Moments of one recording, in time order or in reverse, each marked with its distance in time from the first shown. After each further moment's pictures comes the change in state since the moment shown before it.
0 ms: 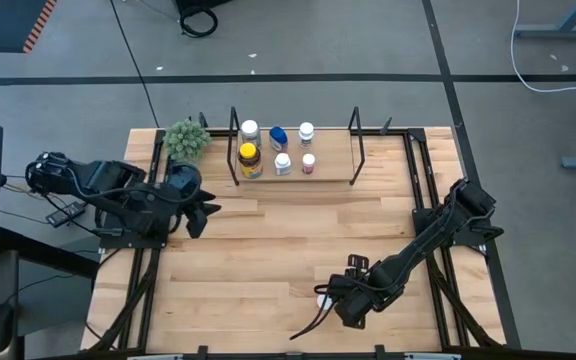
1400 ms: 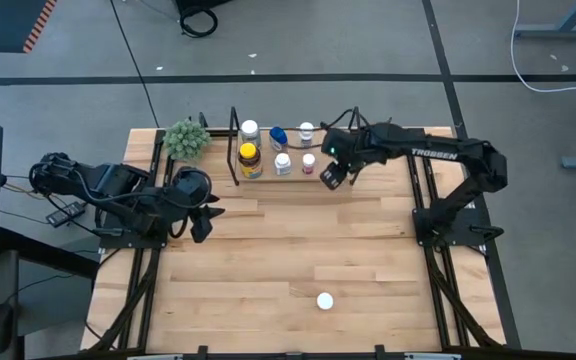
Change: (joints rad) left arm 0.000 0.047 0.000 0.000 0.000 0.104; right arm -0.928 -0.276 0.111 -0.241 0.034 -0.312
